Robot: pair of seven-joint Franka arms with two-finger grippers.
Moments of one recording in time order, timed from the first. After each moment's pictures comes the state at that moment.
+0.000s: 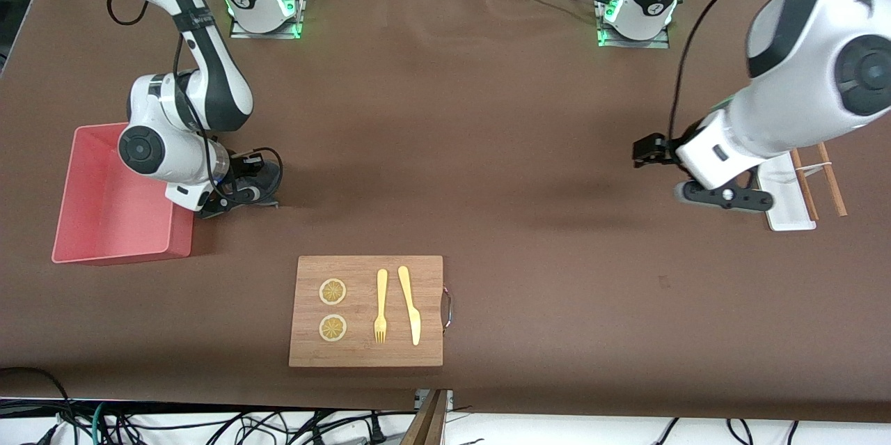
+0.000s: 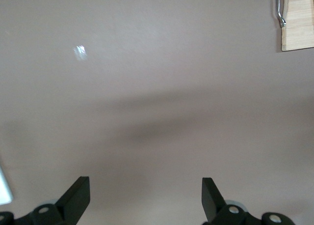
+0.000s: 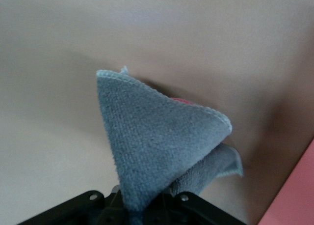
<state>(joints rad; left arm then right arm) 0.17 0.26 -0.40 -1.47 0.01 1.61 -0.10 0.25 0.37 -0.12 -2.03 0.08 2.14 -0.24</state>
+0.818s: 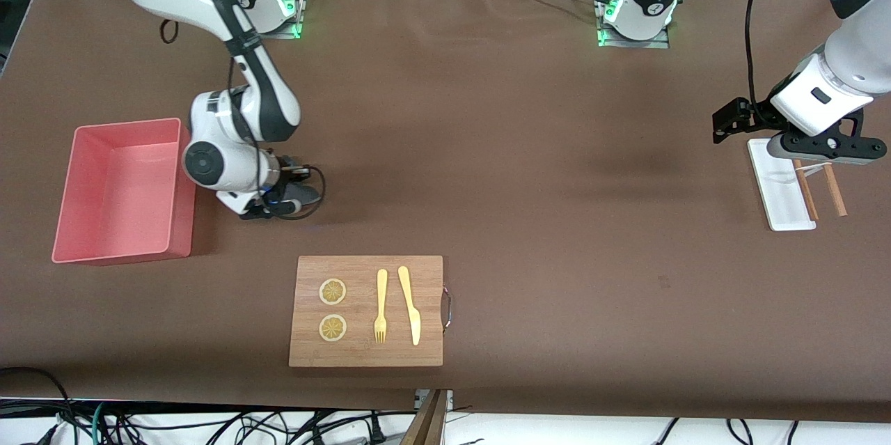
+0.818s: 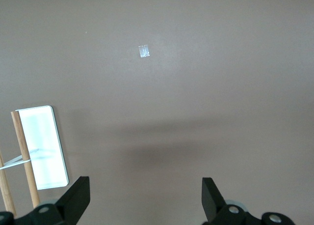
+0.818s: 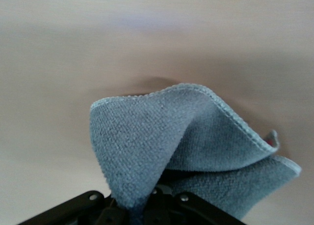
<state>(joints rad) -0.06 0.01 -0.01 -1.75 0.01 1.72 0.01 0.41 0.48 -0.10 -1.99 0.25 2.21 0.04</state>
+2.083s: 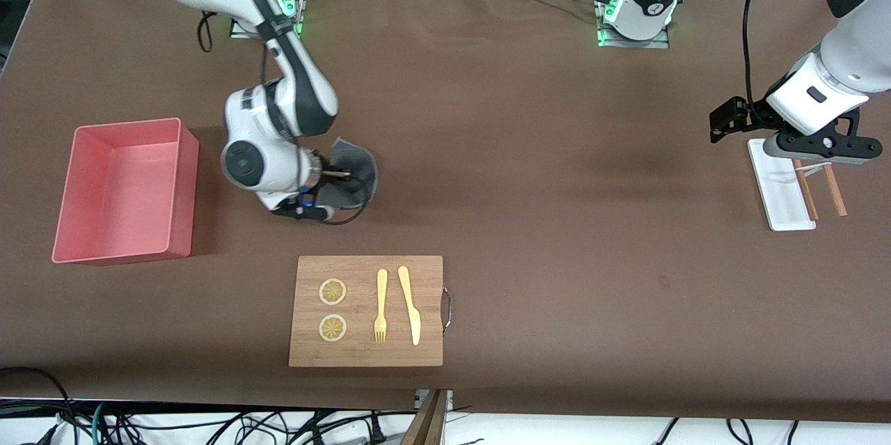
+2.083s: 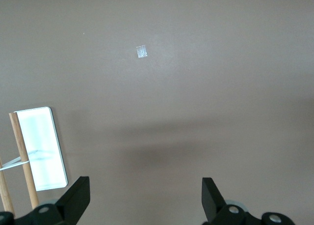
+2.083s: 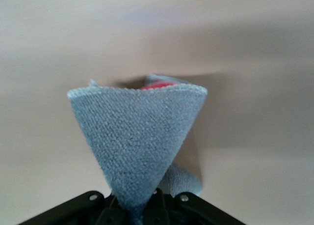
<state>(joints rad) -0.06 0.00 -0.01 -1.75 0.01 1.72 0.01 0.46 0.51 -0.15 -1.85 0.34 2.06 0.21</state>
